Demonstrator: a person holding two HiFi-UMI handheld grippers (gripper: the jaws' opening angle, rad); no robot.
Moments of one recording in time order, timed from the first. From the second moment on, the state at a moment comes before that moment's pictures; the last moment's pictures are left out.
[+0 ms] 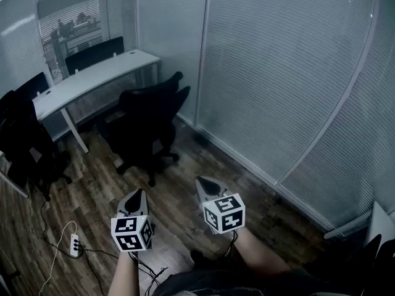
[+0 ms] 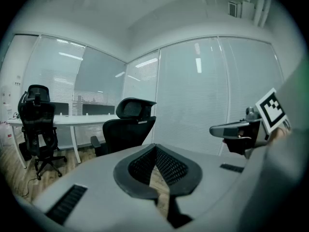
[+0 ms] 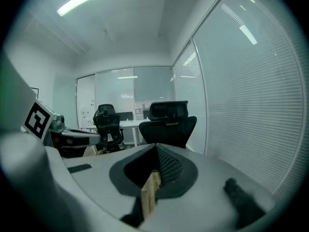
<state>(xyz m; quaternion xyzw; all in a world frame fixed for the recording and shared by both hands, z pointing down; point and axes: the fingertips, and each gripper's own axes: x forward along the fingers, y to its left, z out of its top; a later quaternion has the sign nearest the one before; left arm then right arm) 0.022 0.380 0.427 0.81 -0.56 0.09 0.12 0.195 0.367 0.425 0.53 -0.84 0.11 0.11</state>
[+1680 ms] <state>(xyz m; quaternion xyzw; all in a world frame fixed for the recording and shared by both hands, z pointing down) 0.018 0.232 0.433 0.75 -0.65 0.14 0.04 0.236 0.184 0.450 0.49 -0.86 0.09 0.12</state>
